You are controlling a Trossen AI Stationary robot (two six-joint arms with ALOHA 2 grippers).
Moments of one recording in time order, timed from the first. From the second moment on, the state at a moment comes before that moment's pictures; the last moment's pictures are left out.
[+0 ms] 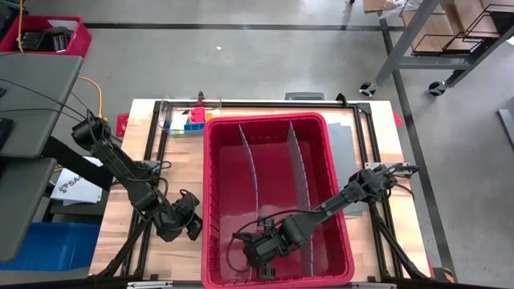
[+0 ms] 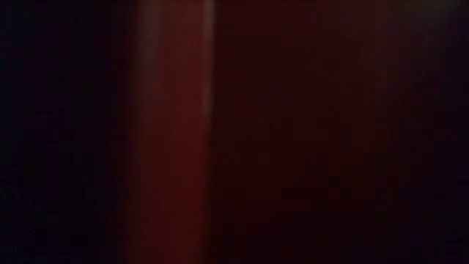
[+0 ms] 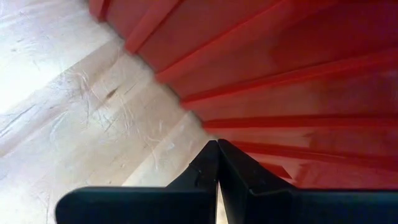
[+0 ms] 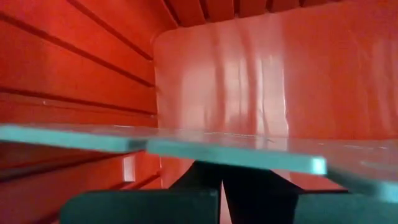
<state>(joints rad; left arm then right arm) -0.83 1.27 0.64 -0.35 -0.46 -1.60 0.54 2.25 2.09 -0.91 0.04 0.54</state>
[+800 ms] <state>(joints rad) -0.83 1.27 0.64 -0.40 -0.47 -1.58 0.55 2.25 2.12 -0.90 0.04 0.59</state>
